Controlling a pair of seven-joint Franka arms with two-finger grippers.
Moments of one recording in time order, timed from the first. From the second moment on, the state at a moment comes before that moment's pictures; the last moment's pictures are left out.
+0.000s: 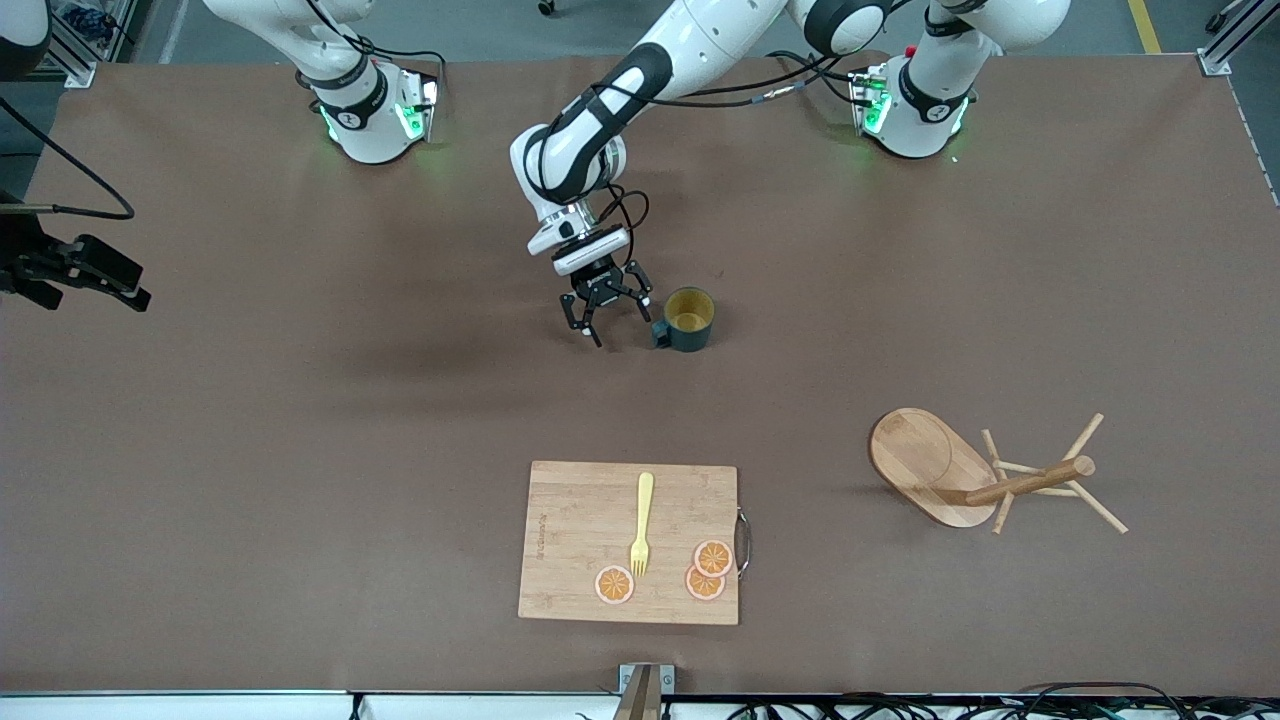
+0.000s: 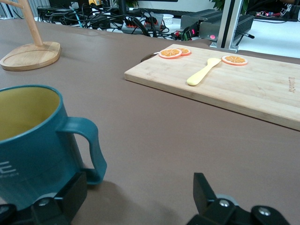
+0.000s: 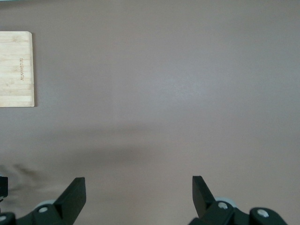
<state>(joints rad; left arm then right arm) -1.19 1.02 -0.03 -1.32 1.13 1.81 -2.32 0.00 0.00 -0.05 -1.62 0.00 1.69 -0.01</state>
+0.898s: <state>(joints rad) -1.18 1.05 0.01 -1.32 1.13 1.82 -2.32 0.00 0.01 -0.05 -1.62 0.00 1.69 -0.01</state>
